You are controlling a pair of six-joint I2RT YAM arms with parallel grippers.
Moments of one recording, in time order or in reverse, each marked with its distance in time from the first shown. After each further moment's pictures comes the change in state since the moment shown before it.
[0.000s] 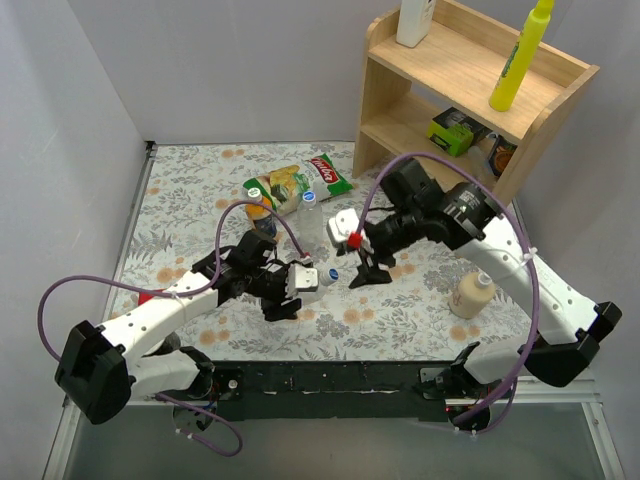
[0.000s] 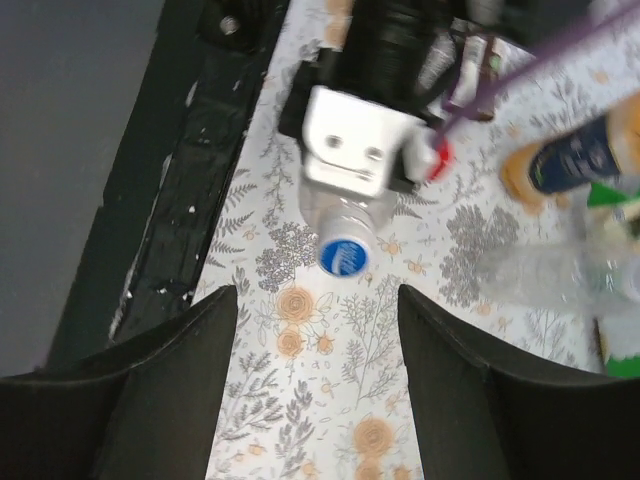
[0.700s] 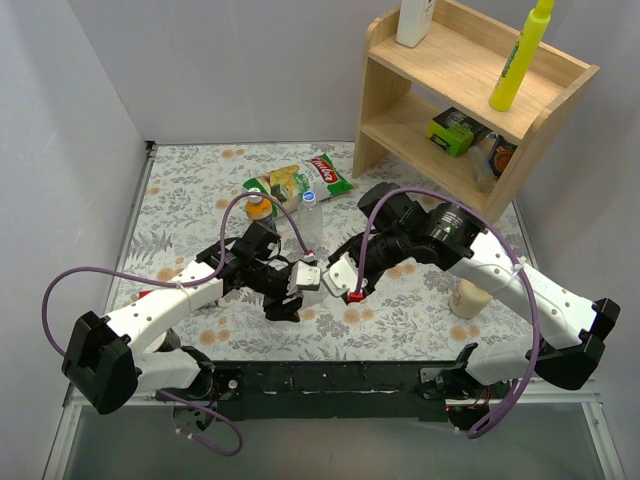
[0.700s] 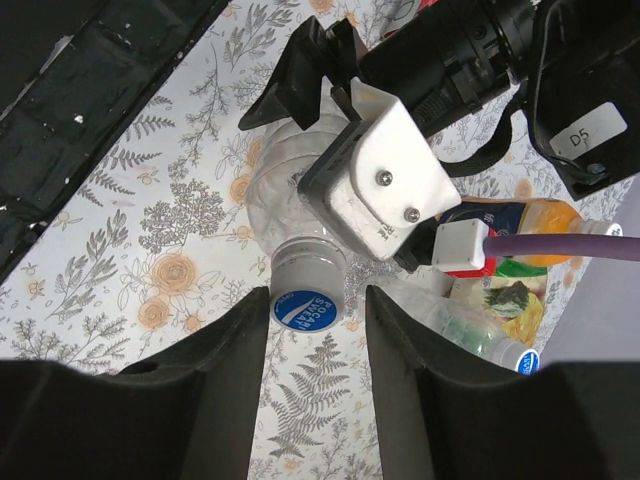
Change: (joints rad) left arm 0.001 0.085 0.128 -0.153 0.142 0.106; right arm 0.204 -0.082 -0.190 0.126 0.196 -0.452
